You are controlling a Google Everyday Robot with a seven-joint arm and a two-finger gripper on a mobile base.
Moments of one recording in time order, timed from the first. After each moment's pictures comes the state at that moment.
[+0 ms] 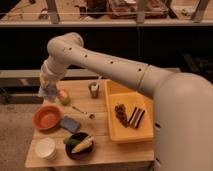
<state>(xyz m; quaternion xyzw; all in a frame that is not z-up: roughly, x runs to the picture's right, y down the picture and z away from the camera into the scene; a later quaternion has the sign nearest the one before) -0.282 -0.021 0.672 0.12 -0.38 -0.75 0.53</state>
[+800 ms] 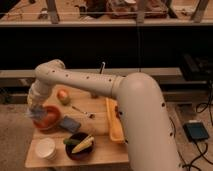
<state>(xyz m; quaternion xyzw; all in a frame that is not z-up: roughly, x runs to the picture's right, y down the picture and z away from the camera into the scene) -0.371 0.077 0.735 0.09 -0.47 -0.73 0.49</state>
